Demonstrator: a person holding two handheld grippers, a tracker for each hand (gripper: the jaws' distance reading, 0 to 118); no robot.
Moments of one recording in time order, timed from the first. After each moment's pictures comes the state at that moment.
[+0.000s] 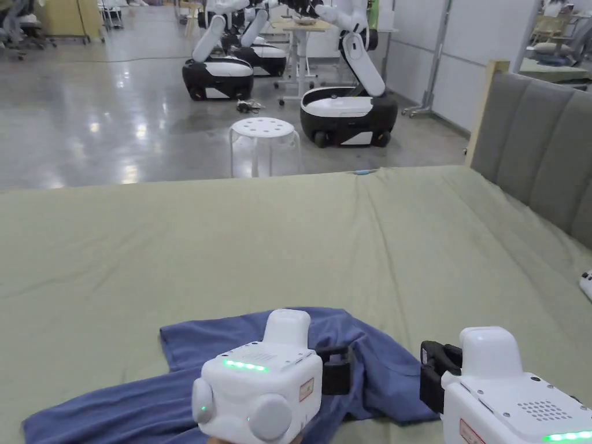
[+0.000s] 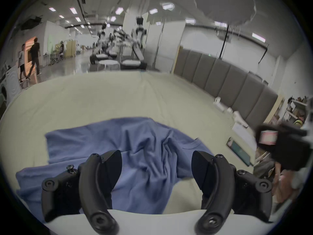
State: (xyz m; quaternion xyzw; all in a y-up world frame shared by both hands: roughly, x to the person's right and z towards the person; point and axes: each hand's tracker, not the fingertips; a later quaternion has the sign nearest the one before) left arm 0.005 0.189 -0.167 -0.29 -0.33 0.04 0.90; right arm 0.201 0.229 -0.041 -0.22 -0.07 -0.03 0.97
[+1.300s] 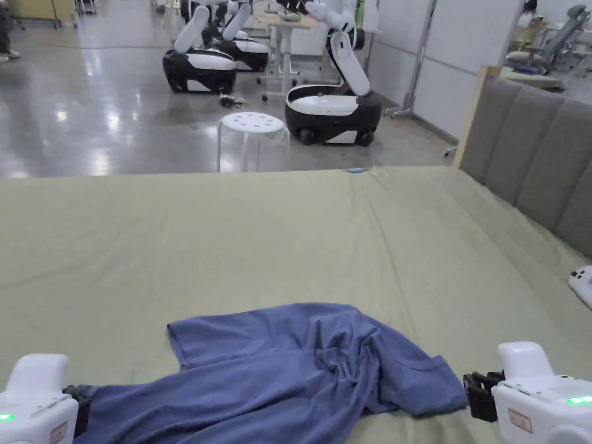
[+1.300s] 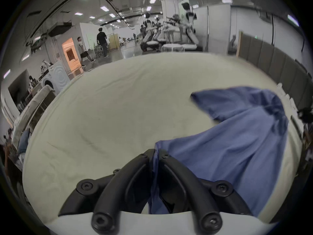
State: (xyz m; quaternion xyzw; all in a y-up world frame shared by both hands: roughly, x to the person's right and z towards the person) left arm -0.251 0.166 -0.198 -0.35 -0.09 -0.06 0.93; right arm 0.274 0.167 -0.082 -0.37 -0.13 0.01 0.92
